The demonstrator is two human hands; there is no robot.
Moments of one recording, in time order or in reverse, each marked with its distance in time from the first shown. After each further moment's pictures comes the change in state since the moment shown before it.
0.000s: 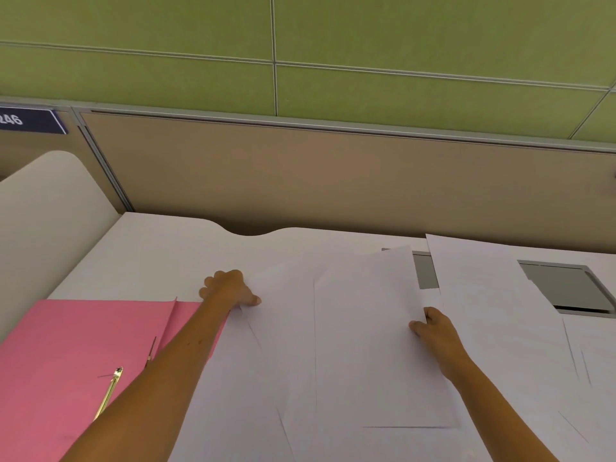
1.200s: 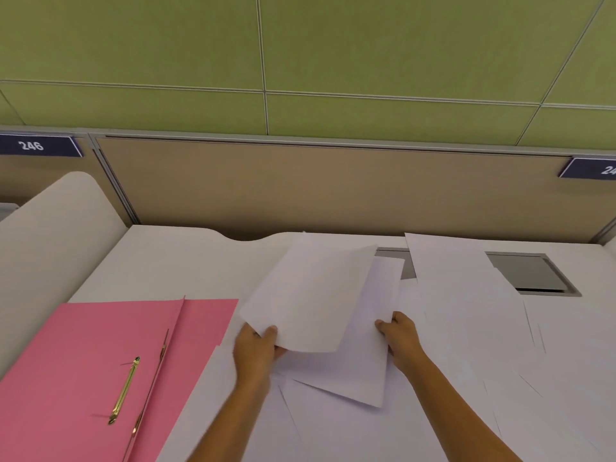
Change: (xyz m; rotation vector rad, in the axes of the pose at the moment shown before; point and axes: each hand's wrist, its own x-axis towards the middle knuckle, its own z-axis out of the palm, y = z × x) left_hand -0.153 0.001 0.076 -1.542 0.134 -0.009; right_hand -0.052 0.001 0.032 0.326 -0.010 0.120
